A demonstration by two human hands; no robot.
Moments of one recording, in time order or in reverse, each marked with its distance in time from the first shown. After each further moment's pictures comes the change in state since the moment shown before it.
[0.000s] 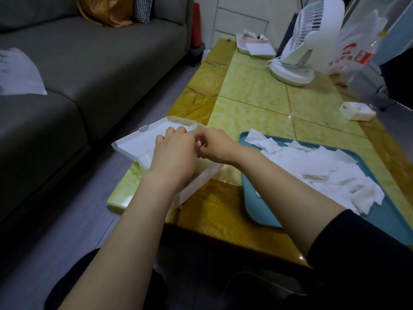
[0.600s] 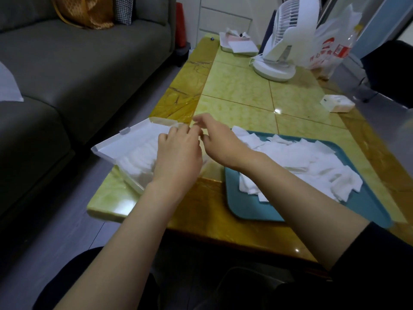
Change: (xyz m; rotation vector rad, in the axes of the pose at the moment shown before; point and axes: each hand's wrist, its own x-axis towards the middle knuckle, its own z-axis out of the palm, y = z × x) left_hand -0.011 0.039 0.008 -0.094 0.181 0.091; right_hand -0.041 0.019 -0.022 0.171 0.226 -0.032
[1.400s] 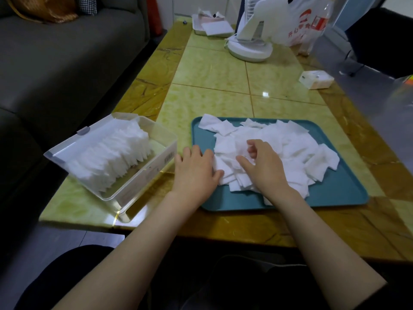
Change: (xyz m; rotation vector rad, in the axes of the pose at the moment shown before) left_hand -0.015 0.073 0.072 0.095 -0.355 0.096; right_hand -0.105 0.130 -0.026 -0.110 0.383 0.400
